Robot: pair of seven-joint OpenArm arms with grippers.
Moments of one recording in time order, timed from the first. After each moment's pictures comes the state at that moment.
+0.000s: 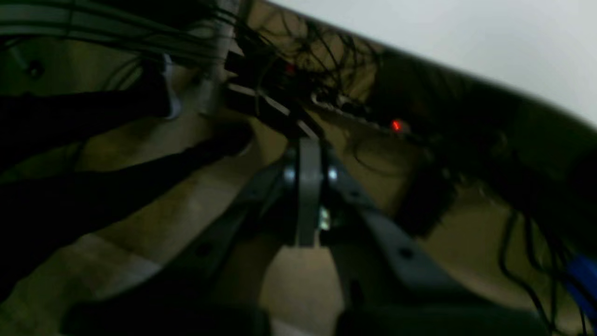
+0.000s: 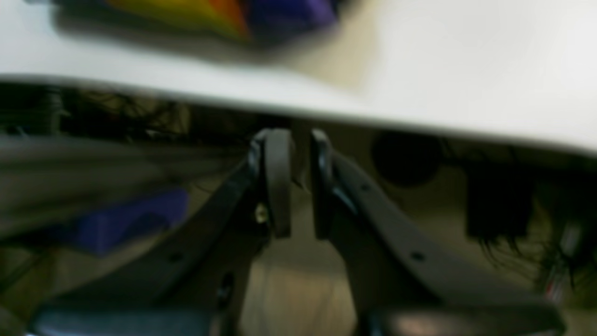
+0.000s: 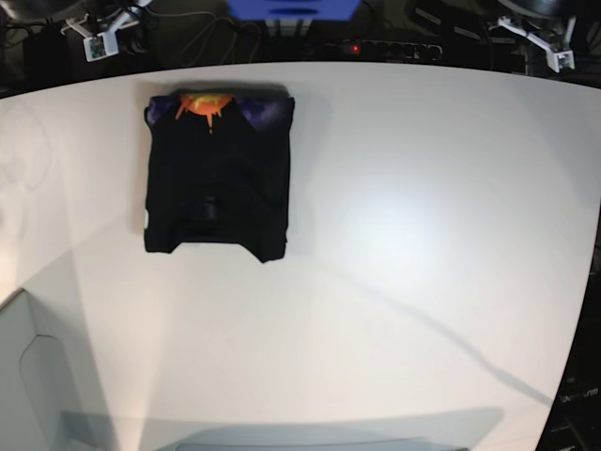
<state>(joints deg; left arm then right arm) 51.8 -9.4 -44.1 108.7 -24.5 -15.9 48.6 -59.1 -2.5 31.5 117.0 13.8 39.8 -26.0</state>
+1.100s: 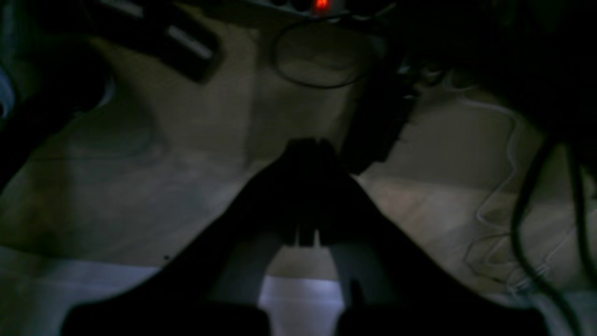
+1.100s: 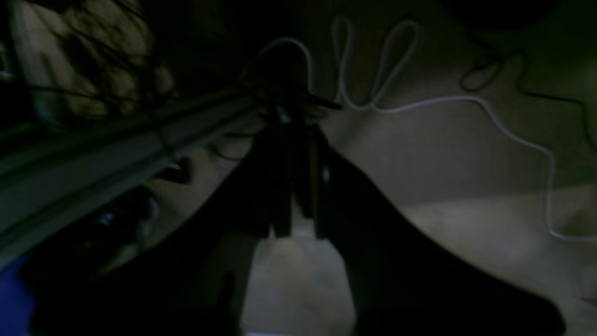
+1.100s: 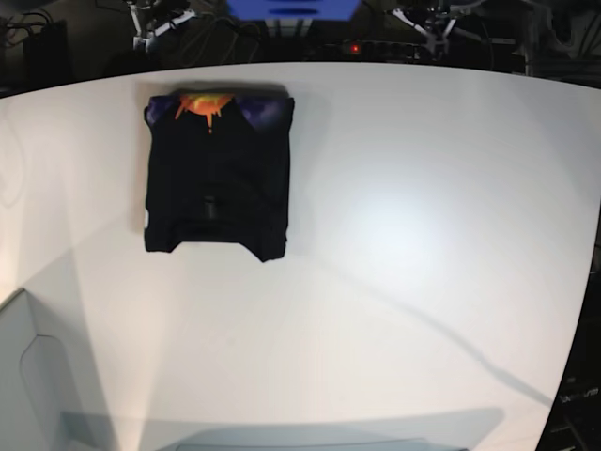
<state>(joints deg) 15.6 -13.2 -6.9 22.1 -13.5 -15.4 6.6 -17.0 6.5 21.8 20.0 -1.2 23.1 8.2</state>
